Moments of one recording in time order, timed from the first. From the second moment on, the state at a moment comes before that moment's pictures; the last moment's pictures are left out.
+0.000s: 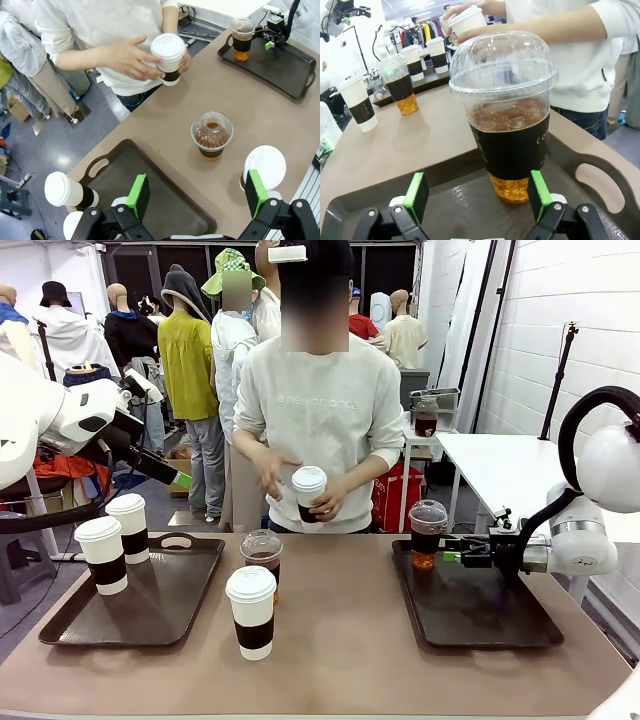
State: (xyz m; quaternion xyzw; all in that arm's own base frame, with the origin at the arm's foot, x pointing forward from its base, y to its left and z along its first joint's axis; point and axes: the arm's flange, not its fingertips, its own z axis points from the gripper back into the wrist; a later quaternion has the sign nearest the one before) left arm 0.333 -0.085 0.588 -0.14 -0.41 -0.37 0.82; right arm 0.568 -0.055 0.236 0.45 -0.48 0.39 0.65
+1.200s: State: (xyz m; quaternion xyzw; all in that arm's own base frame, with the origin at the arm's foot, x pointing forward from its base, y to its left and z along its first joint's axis) left arm 0.333 -0.085 0.588 -0.14 -0.41 -0.37 0.82; right arm 0.476 -0.019 0.269 0.47 -0.44 0.43 0.63
